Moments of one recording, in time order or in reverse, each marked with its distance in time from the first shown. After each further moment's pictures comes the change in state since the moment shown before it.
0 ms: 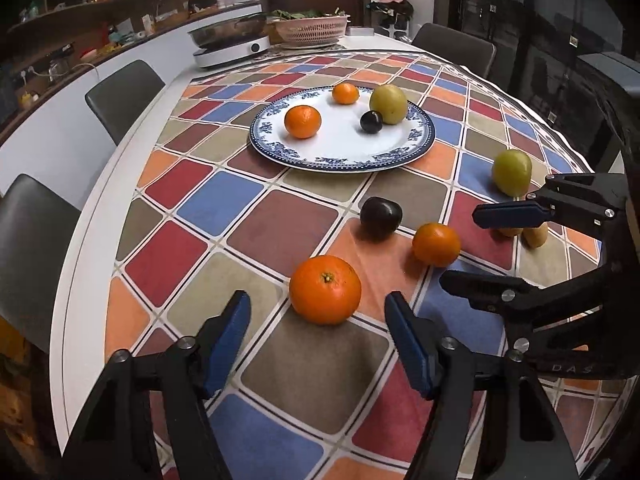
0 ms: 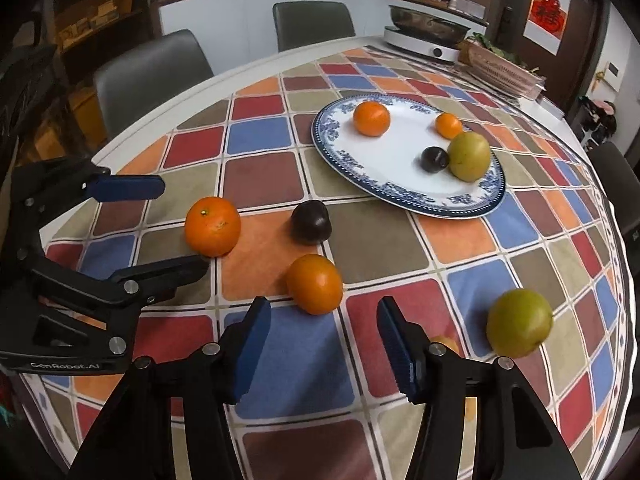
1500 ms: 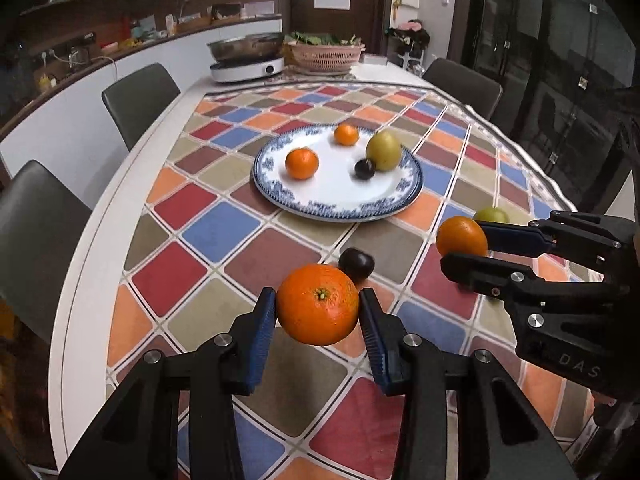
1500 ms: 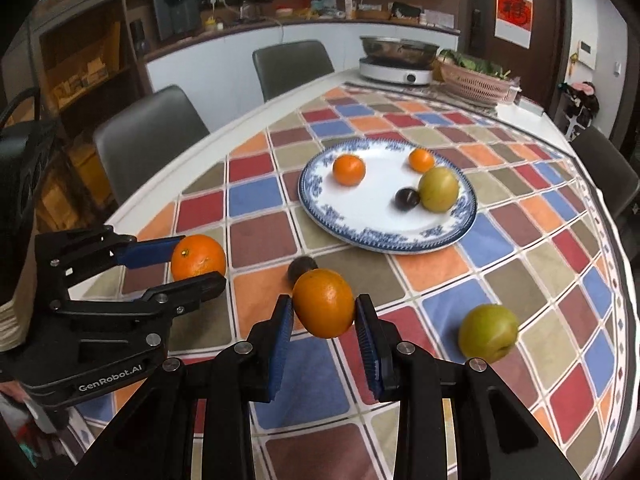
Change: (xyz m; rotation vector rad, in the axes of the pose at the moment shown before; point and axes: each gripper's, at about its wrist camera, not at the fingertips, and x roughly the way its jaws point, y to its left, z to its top) left arm -0.040 -0.008 0.022 -0.102 -0.083 -0.015; right arm -0.048 -0.019 0.015 0.131 -0.140 0.024
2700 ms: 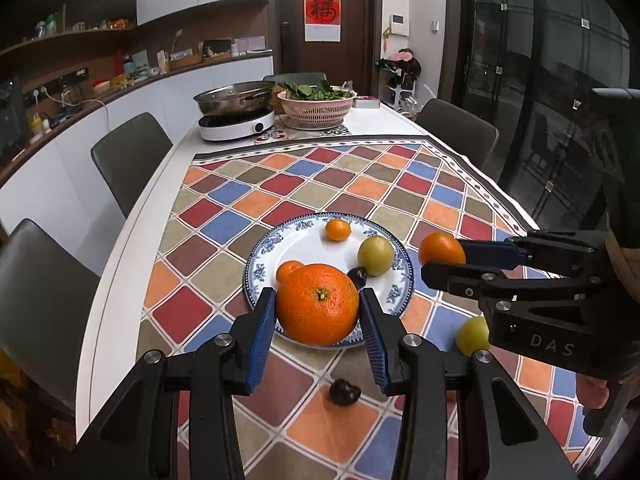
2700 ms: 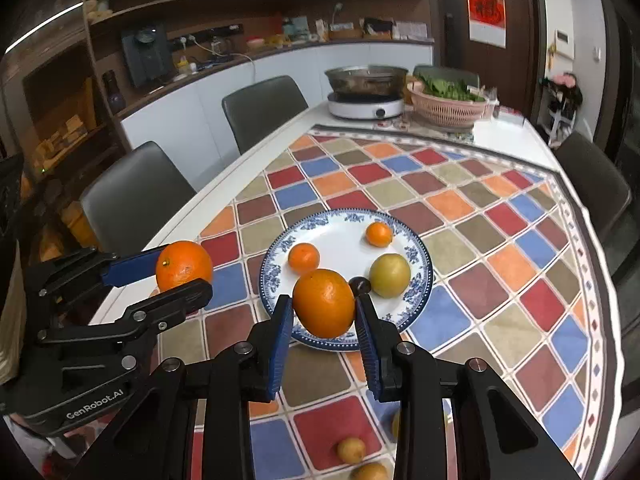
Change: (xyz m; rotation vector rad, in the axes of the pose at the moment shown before) left arm 0.002 -0.008 0.105 0.036 -0.103 -0.005; right arm -0.010 -0.063 0.087 0.106 -0.044 0.013
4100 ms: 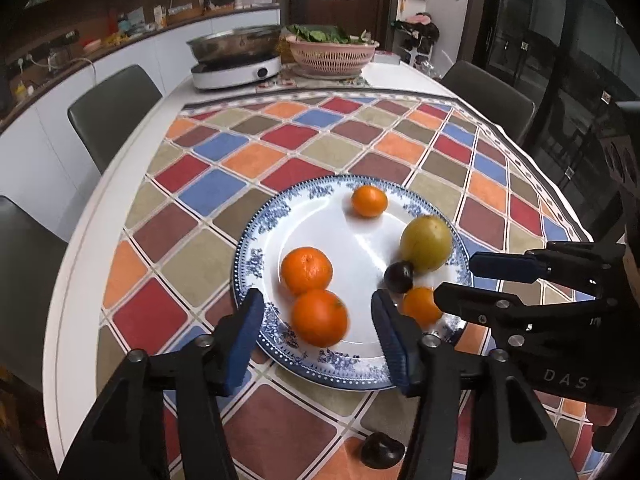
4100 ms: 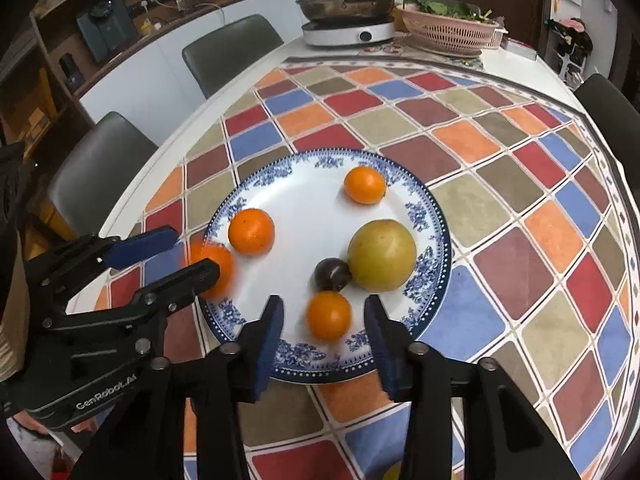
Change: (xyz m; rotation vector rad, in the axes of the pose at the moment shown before) left arm 0.104 0.023 0.006 -0.039 0.148 0.004; right arm 0.105 -0.036 0.007 0.066 0.205 0.003
